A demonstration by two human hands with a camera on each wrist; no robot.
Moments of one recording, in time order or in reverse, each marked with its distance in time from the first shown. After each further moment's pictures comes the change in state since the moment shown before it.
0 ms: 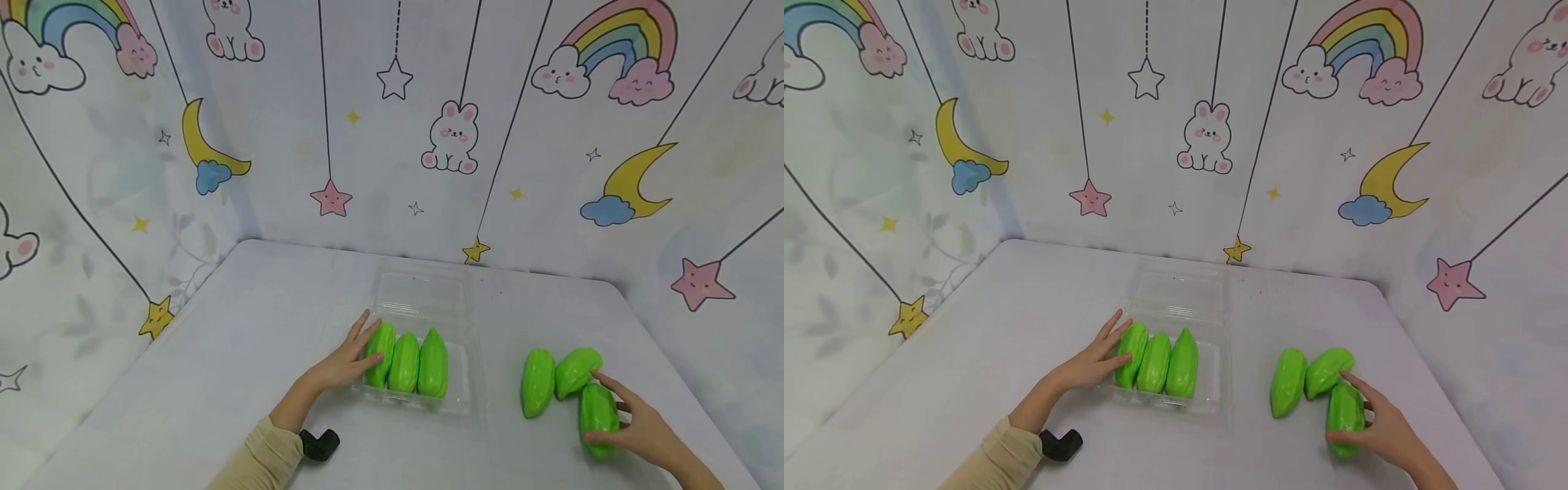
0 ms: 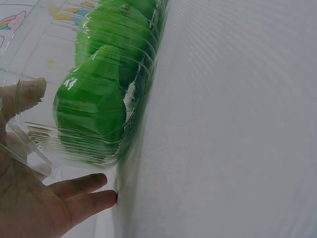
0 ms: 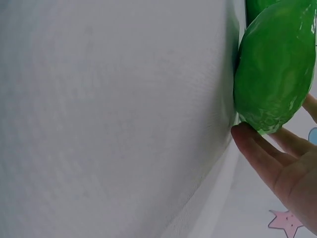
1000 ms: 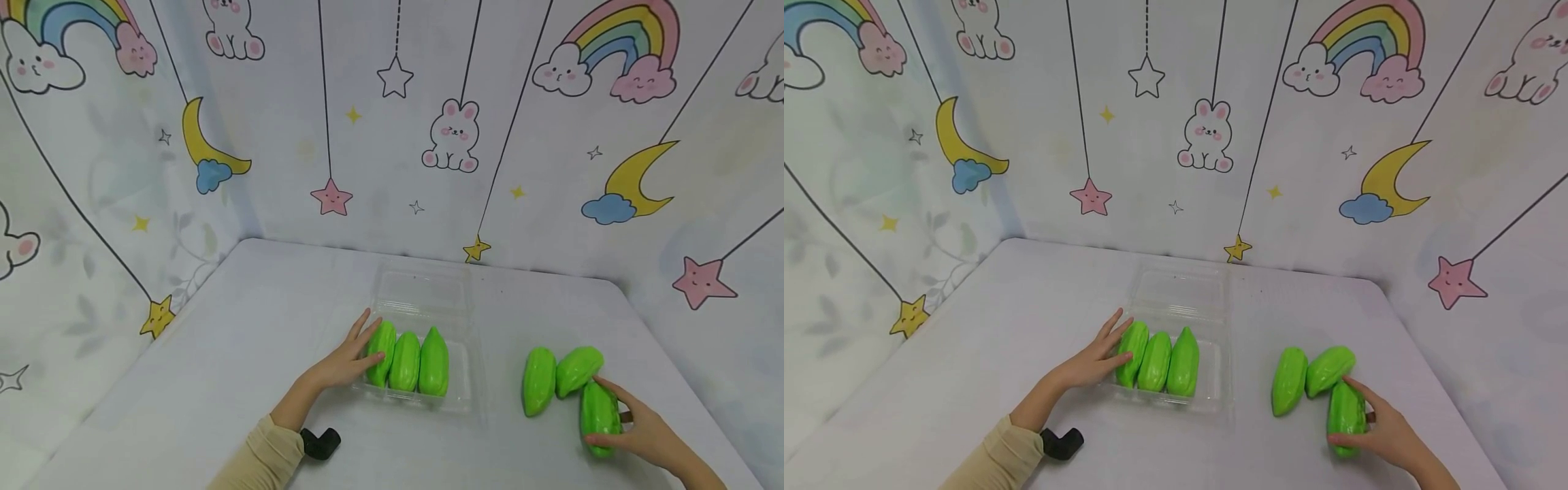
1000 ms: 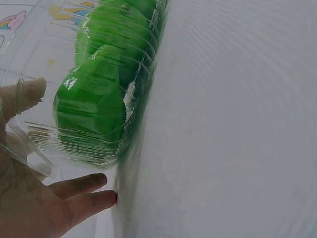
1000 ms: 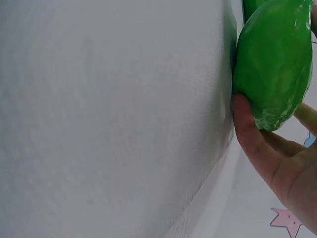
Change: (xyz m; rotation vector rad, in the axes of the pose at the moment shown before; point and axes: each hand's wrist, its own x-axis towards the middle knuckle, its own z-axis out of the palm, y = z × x) left_hand 0.001 -0.003 0.000 -0.005 0.000 0.000; right_hand 0.002 0.005 -0.005 -0.025 -0.156 0.154
